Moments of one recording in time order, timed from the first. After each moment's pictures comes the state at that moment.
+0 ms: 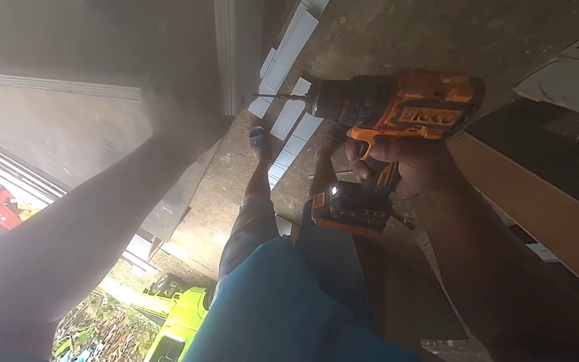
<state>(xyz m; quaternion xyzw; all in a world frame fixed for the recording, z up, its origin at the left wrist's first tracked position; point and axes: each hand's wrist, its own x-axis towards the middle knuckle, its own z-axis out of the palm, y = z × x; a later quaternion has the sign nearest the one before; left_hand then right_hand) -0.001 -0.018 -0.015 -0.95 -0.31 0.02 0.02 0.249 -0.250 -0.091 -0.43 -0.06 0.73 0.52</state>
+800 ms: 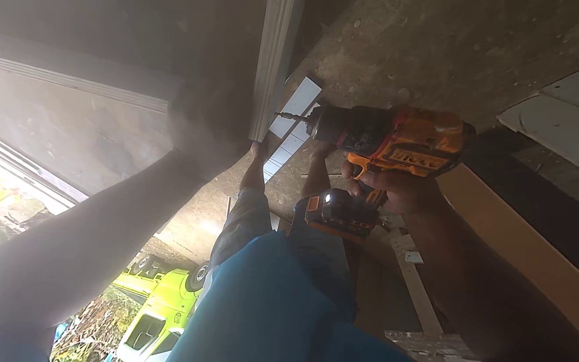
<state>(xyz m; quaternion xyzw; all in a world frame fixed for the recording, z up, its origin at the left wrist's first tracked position) 0.004 -0.019 -0.015 -0.95 -0.30 -0.01 0.01 0.243 -0.229 -0.100 -0.38 -0.13 0.76 0.51</state>
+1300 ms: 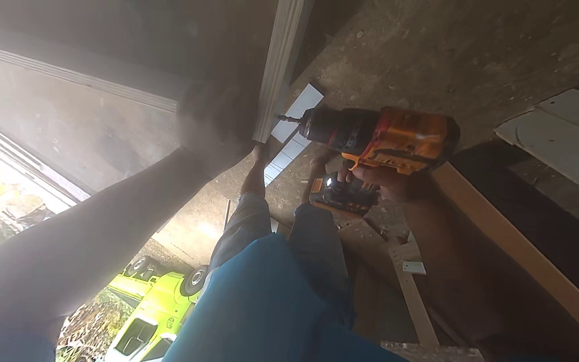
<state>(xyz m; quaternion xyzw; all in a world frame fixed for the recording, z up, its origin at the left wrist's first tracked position) 0.004 -0.017 -0.017 -0.96 -0.29 -0.03 0.01 0.253 -0.225 -0.127 -0.44 -0.28 0.71 0.47</state>
